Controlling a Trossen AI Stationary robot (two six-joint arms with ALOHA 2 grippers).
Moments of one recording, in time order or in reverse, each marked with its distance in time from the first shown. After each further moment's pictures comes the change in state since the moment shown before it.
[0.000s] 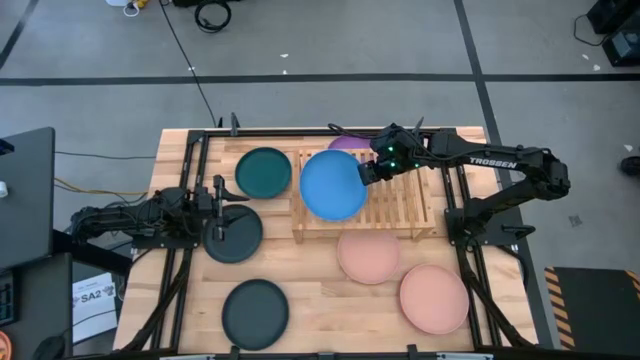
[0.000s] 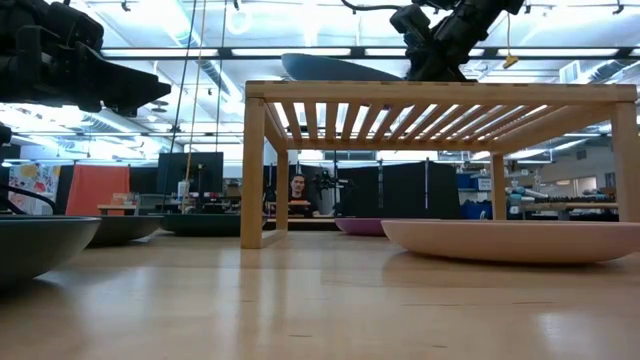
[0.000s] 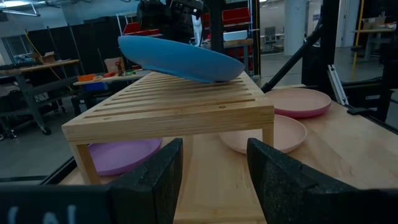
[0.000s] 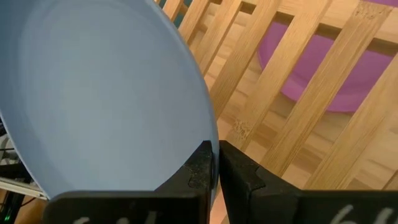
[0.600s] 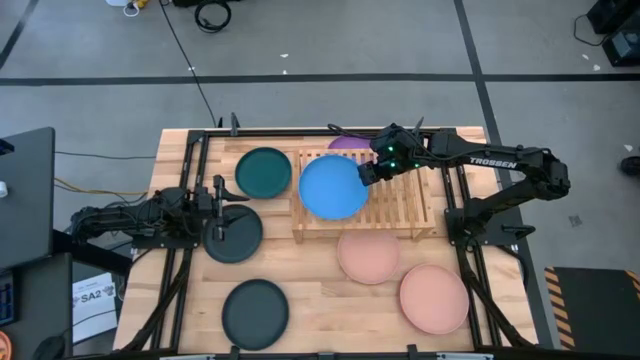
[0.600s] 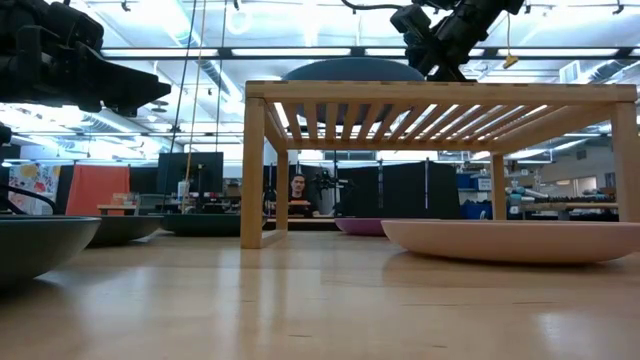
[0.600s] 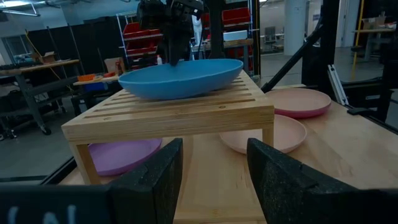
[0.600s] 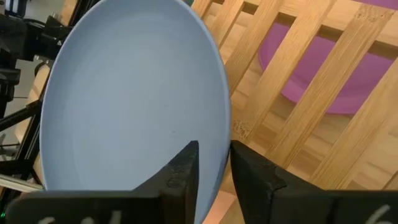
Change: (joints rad) left arm 0.000 0.000 0.000 0.000 0.000 0.000; right arm 0.000 0.000 0.000 0.000 -0.004 -0.020
